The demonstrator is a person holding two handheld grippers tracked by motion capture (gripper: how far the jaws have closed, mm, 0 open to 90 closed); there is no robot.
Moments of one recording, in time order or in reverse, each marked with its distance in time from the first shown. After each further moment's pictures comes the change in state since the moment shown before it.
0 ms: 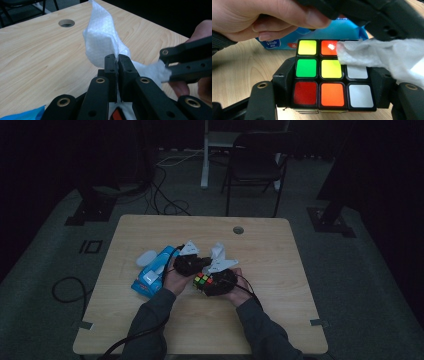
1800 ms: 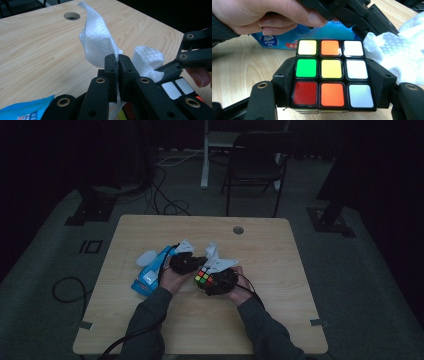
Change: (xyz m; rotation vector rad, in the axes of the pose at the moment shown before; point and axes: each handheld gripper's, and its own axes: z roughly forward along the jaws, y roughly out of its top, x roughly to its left) left arm 0.016 -0.006 -0.003 0.019 -0.004 -0.047; right arm 0.002 0.005 -0.006 0.004 -0.029 -0.058
